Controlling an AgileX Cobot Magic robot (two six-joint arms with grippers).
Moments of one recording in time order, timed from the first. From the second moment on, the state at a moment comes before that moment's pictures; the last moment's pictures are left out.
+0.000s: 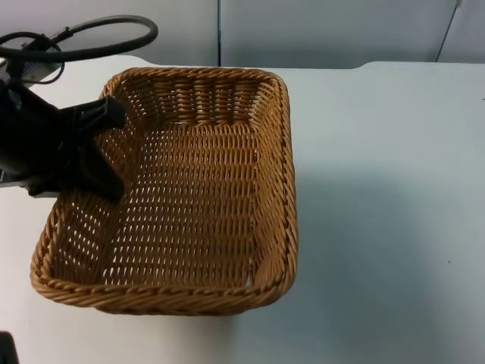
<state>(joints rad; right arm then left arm) 0.48 1.96 -1.90 0.46 1.10 -0.40 -0.13 1.78 -0.85 -1.06 0.63 0.70</state>
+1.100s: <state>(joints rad) 0.63 2.05 -1.62 0.46 1.07 -0.86 -0.13 1.78 -0.85 -1.11 0.68 0.80</state>
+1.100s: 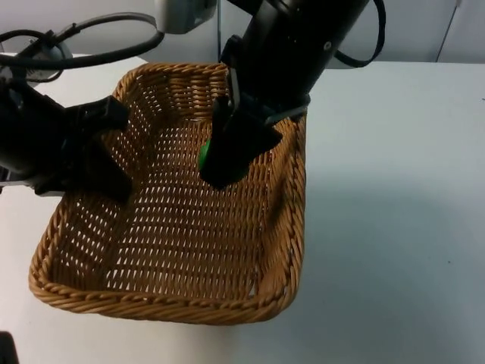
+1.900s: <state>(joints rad) 0.63 2.10 -1.62 0.52 0.90 -0.92 -0.13 1.78 -0.85 -1.14 0.72 0.80</state>
